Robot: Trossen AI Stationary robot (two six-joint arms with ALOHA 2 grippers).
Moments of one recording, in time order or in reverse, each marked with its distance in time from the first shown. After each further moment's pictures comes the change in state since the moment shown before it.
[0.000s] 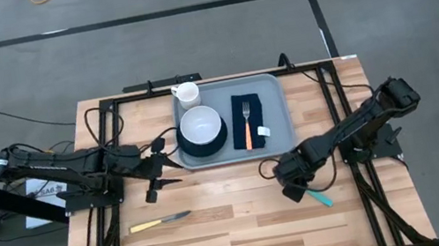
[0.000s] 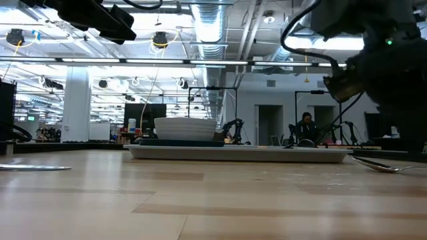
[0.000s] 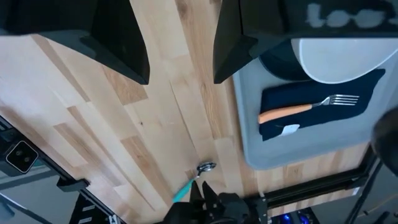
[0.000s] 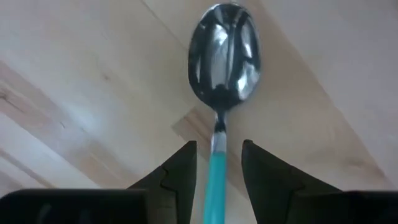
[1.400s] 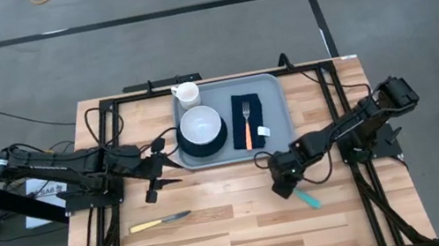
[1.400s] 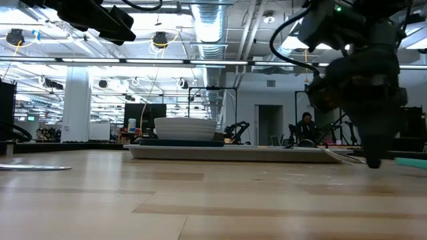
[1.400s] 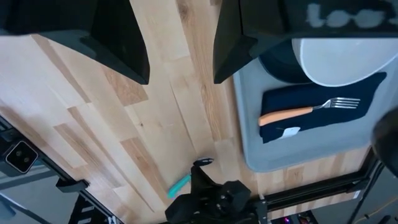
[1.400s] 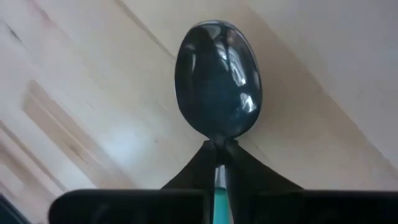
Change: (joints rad) left arm -0.001 0.000 0.000 -0.006 -0.001 -0.010; right arm -0.088 0.003 -0.106 0.334 -0.033 -0.005
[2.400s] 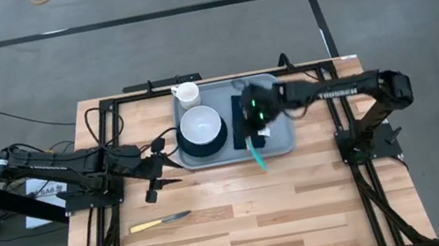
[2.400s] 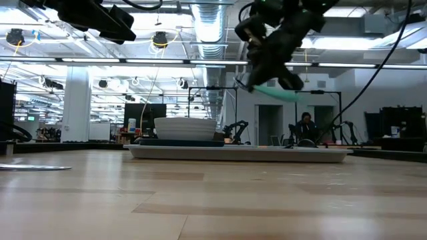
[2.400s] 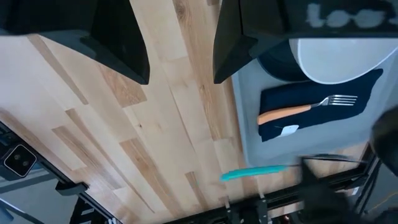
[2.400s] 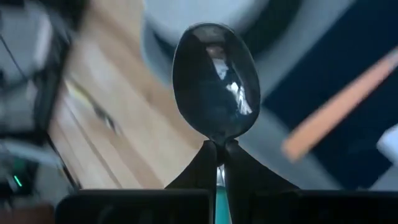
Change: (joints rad) left arm 0.000 0.000 0.000 0.000 -0.002 0.020; right arm -0.486 -0.003 0.403 -0.054 -0.047 -0.202
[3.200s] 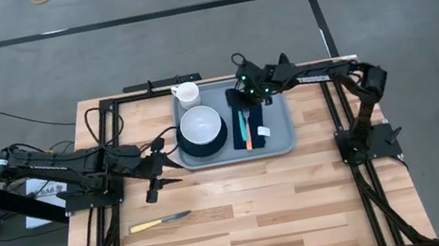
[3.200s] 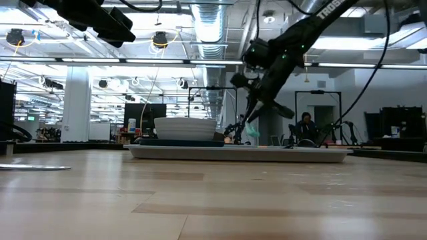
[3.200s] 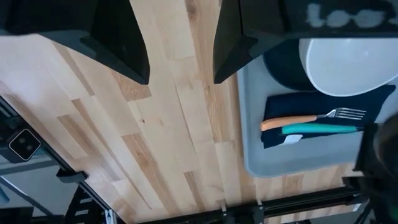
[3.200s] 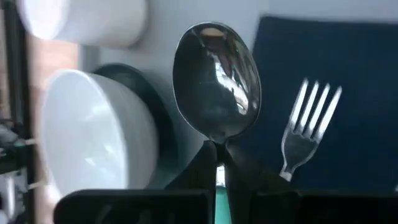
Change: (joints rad) left arm 0.001 0.000 0.000 0.000 0.000 -0.090; right arm -0.285 0.221 0.041 0.132 0.060 0.127
